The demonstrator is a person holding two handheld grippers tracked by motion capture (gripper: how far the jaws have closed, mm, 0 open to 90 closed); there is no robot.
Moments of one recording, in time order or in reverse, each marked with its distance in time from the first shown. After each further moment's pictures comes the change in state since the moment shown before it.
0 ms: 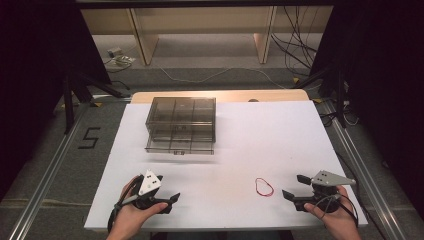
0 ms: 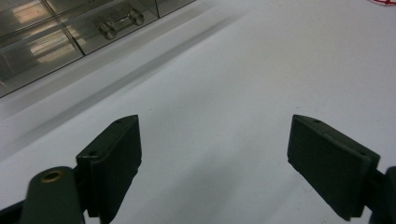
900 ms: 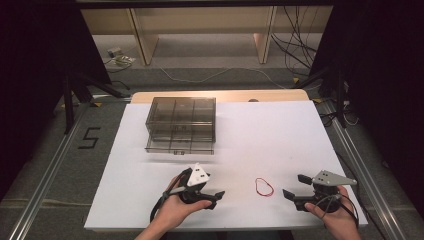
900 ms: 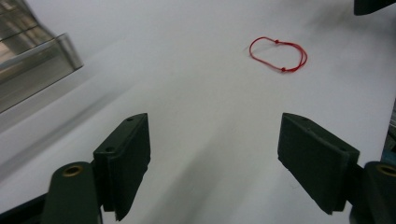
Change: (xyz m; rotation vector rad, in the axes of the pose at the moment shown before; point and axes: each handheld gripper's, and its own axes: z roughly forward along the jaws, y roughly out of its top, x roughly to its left) left arm -0.080 0.072 0.069 -0.027 -0.216 0.043; right arm -0.001 0.000 -0.001 -0.006 -0.006 0.006
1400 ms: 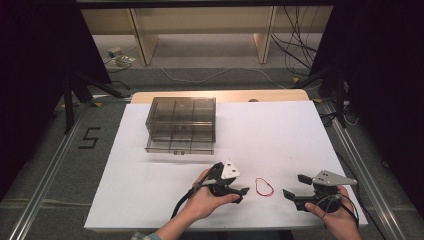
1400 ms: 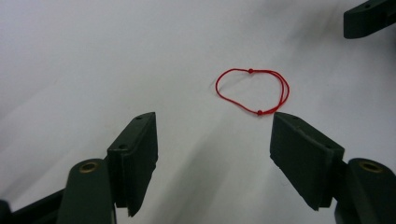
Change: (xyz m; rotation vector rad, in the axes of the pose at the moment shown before) left arm -0.022 0.035 0.057 0.038 -0.051 0.058; right arm 0.000 0.000 0.000 0.000 0.000 0.011
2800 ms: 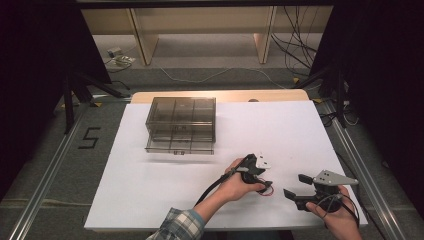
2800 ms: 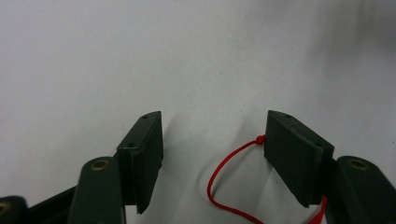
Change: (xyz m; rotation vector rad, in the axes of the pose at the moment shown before) left arm 0.000 0.036 0.086 0.086 -0.094 0.145; right arm -0.001 0.000 -0.001 -0.006 0.004 0.008
